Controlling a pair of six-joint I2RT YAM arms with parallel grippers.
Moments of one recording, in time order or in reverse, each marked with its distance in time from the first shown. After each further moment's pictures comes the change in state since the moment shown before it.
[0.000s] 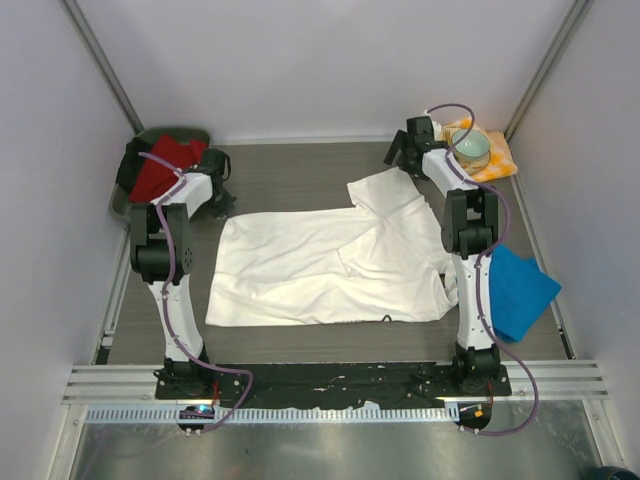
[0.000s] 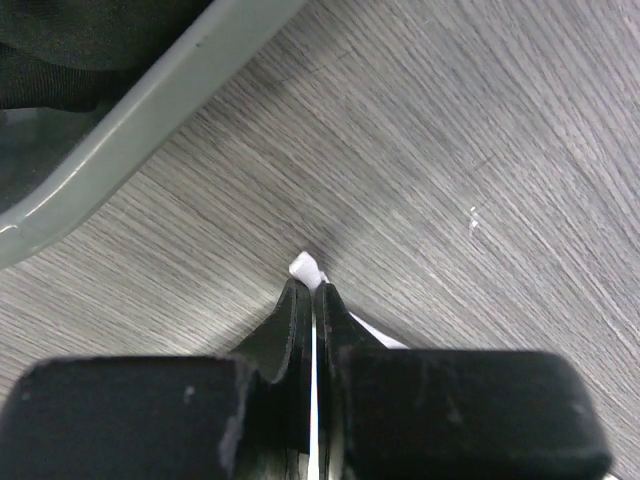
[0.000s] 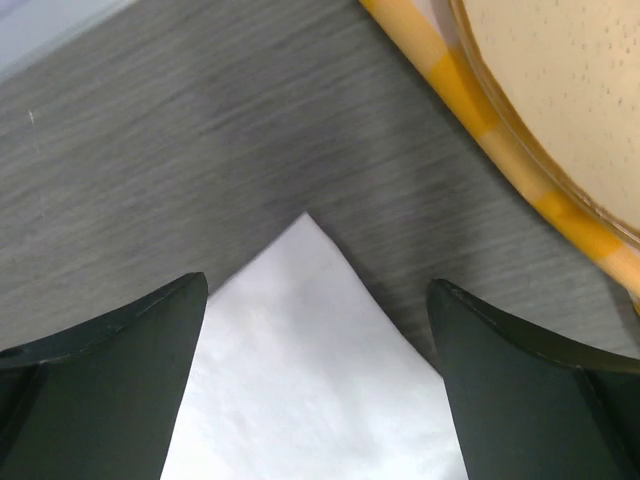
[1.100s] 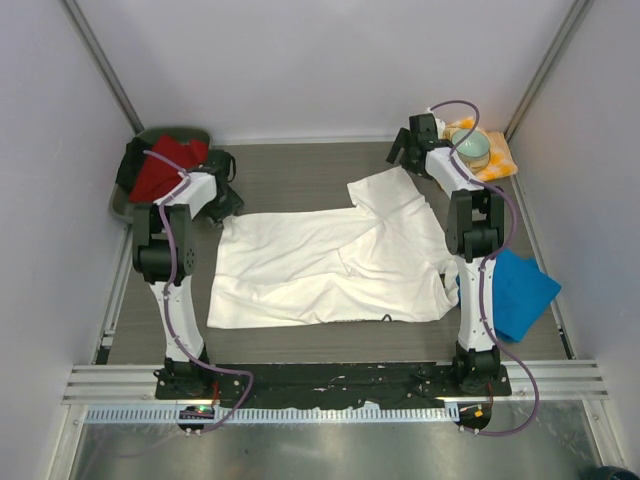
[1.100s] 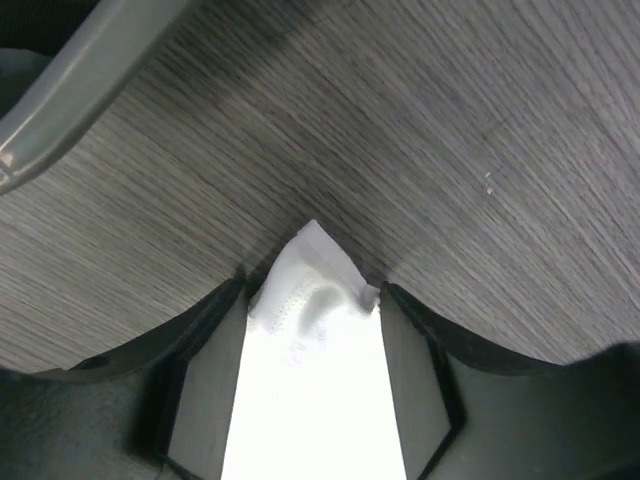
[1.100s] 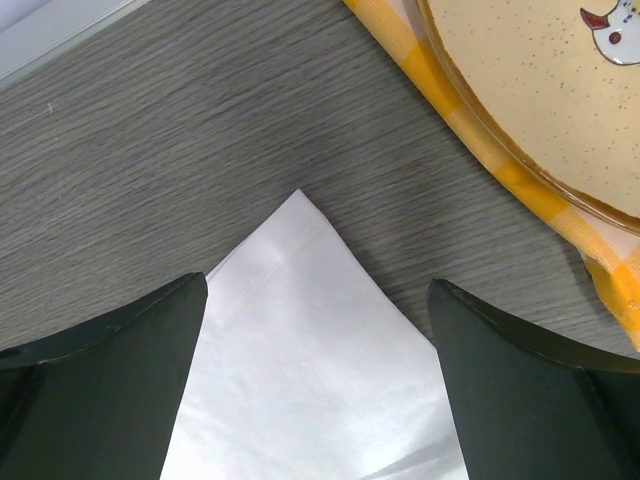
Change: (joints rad) left arm -0.030 -0.006 0.004 -0.051 -0.030 -0.003; right arm 0.000 -0.062 -0.036 -0.005 0.016 -0.002
